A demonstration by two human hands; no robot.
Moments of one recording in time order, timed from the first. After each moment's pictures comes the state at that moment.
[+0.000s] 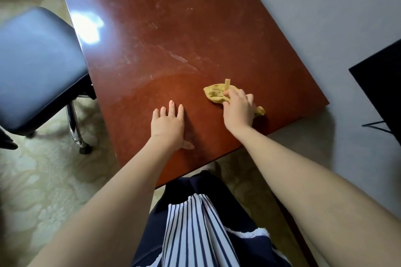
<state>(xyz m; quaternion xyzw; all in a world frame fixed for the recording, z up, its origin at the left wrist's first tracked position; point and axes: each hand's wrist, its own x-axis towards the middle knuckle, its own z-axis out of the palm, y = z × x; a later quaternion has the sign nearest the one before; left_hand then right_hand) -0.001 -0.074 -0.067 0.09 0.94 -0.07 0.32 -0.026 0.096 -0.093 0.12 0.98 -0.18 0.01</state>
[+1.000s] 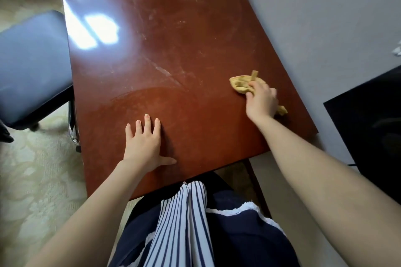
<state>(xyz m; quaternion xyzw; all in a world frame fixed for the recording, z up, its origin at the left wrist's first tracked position) 0.009 -0.048 -0.080 0.01 0.96 -0.07 0.28 -0.115 0.215 -0.094 0.13 0.98 -0.18 0.02</state>
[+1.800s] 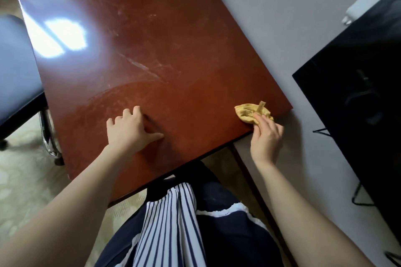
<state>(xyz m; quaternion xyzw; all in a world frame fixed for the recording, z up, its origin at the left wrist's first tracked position) -0.008 -0.049 -0.069 -0.06 0.97 0.04 0.22 0.040 0.251 -0.111 0.21 0.94 -0.23 -0.12</state>
